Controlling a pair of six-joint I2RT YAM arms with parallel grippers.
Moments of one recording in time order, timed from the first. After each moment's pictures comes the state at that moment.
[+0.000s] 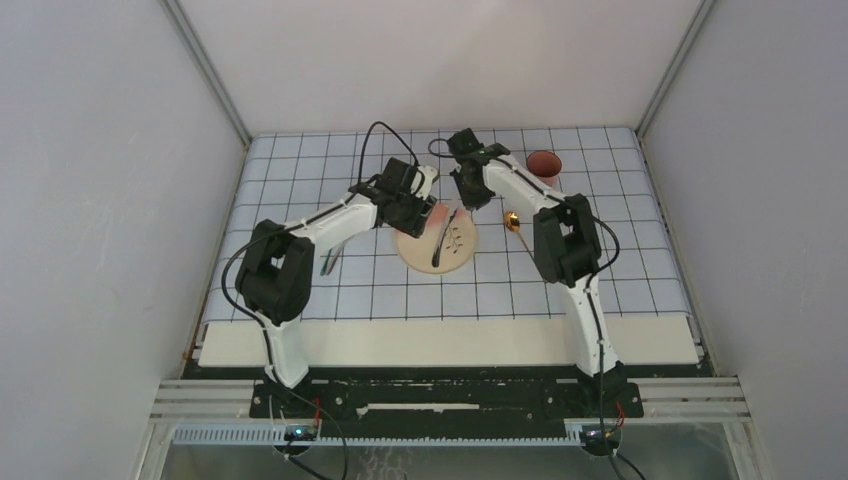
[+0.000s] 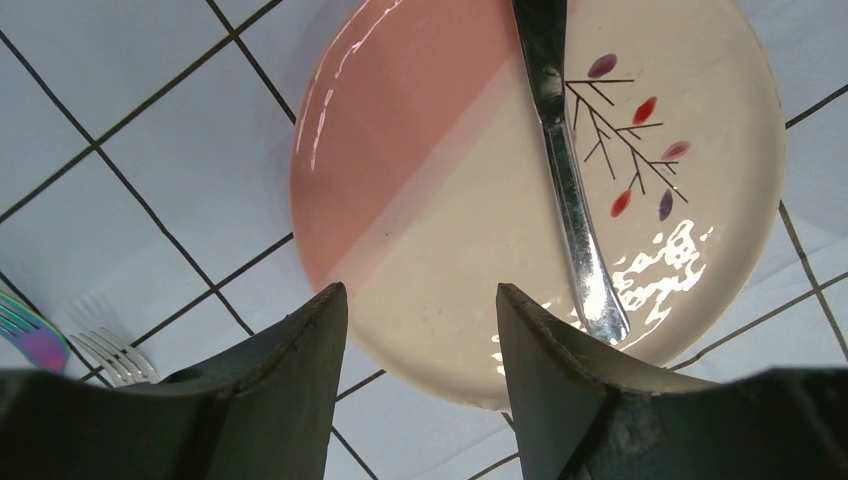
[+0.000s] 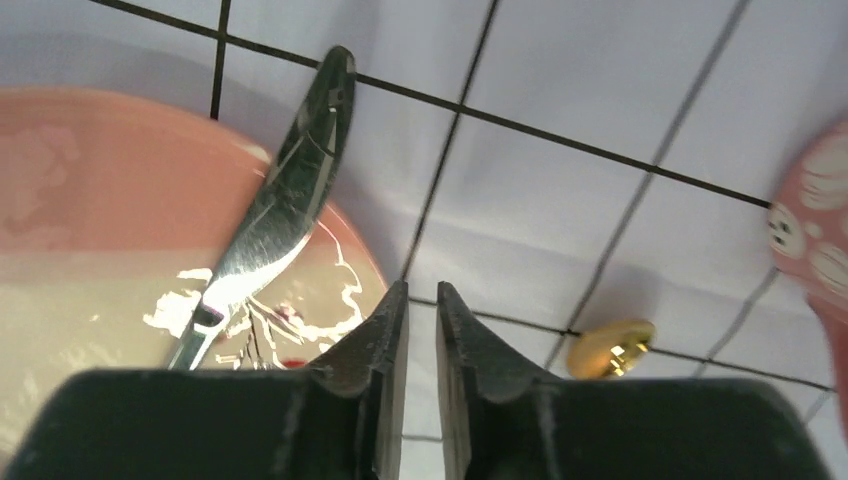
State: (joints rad) left arm -0.54 1.90 1.40 -0.43 0.02 0.04; right arm 0.48 2.35 2.05 -0.88 0.16 0.12
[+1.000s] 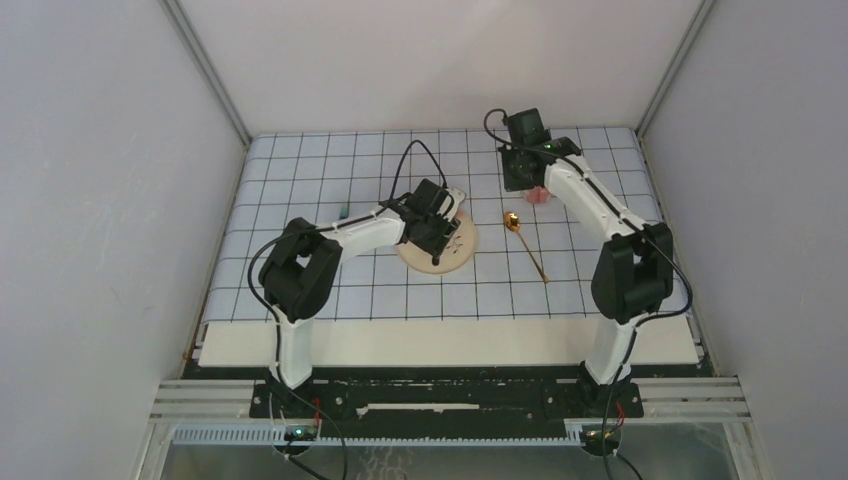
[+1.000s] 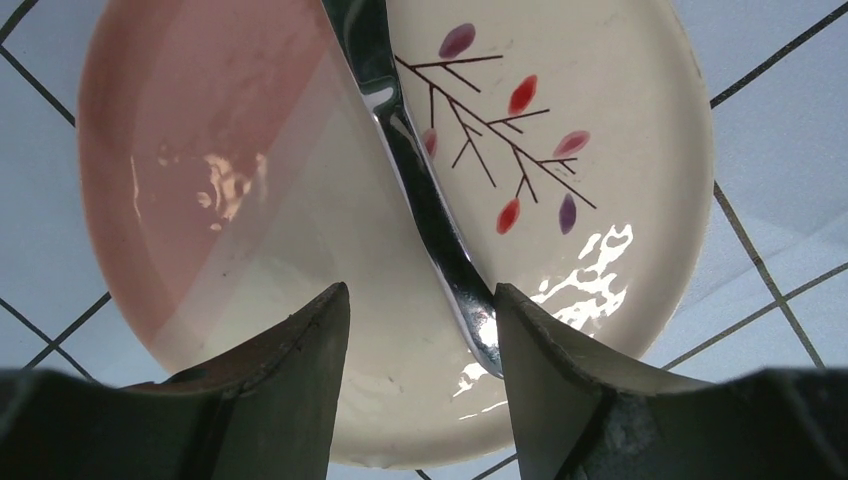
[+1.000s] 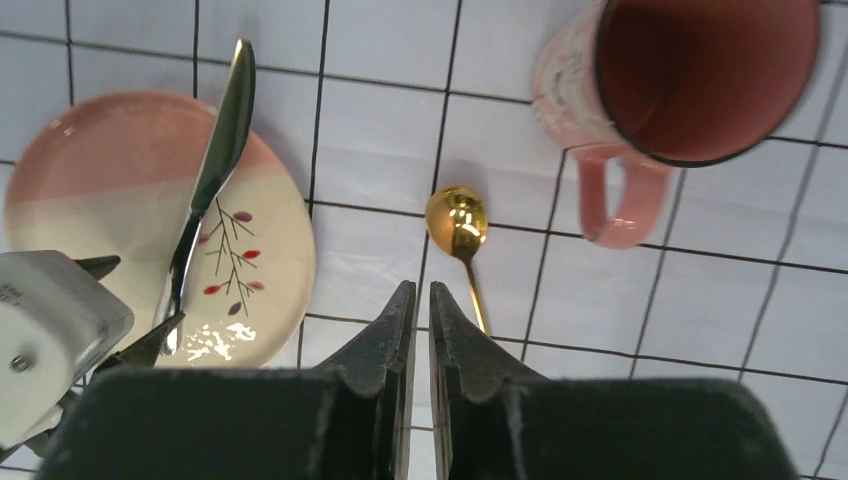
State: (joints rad) left arm -0.67 2.00 1.39 -0.38 -0.03 0.00; right arm 0.34 1.86 1.68 -0.78 0.12 0.17
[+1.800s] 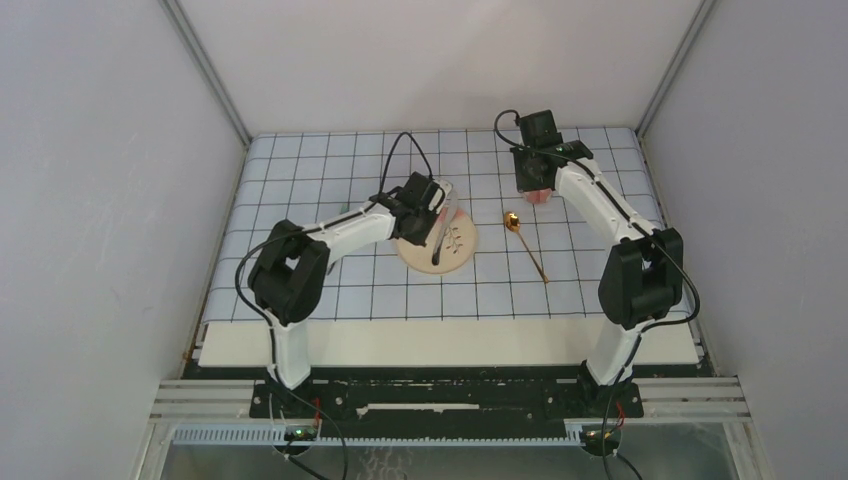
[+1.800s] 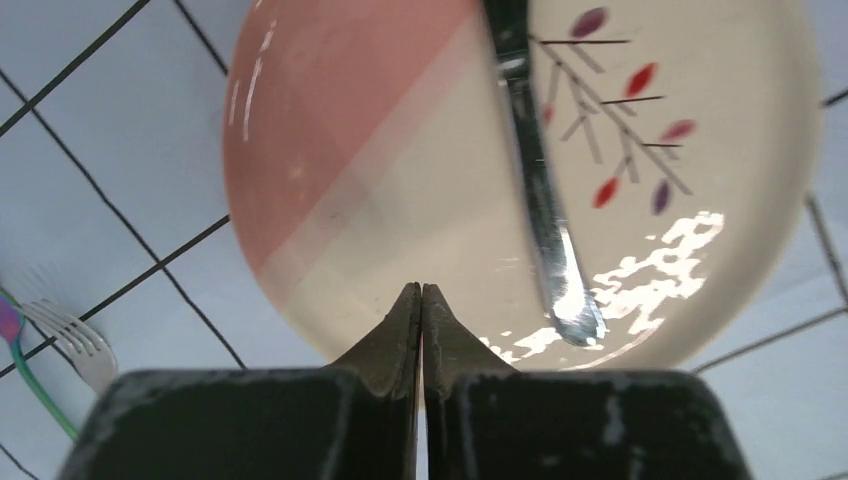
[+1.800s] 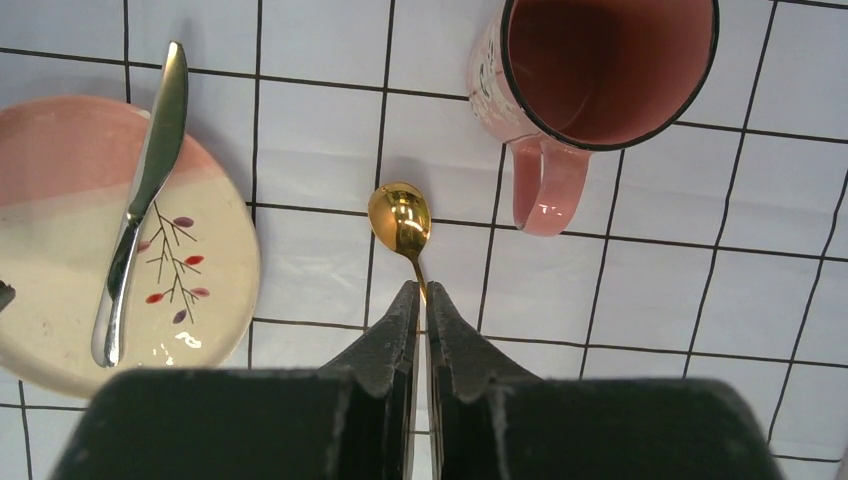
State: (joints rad) left arm -0.65 1.93 1.39 -0.44 -0.11 -0.03; right arm 0.30 1.79 1.62 -0.74 0.16 0.12
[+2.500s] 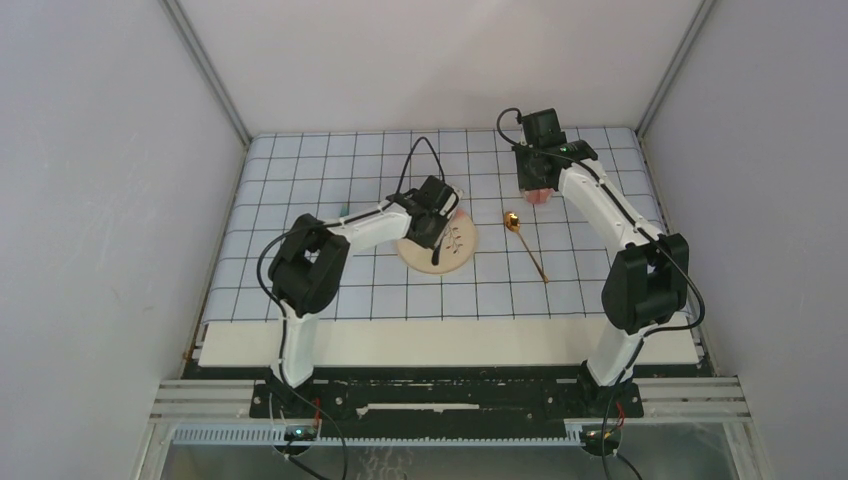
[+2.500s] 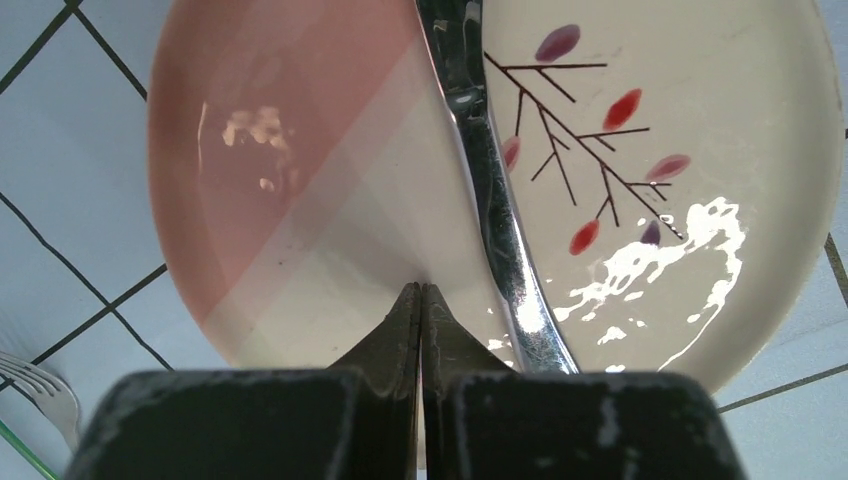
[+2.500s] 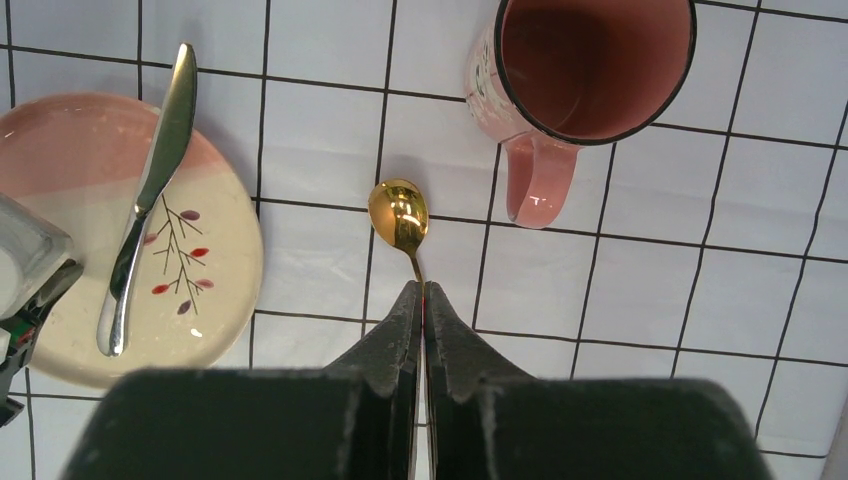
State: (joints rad) left arm -0.68 2.06 1.49 -0.49 -0.15 -0.03; right arm 0.30 1.76 1.61 -0.75 0.15 0.11
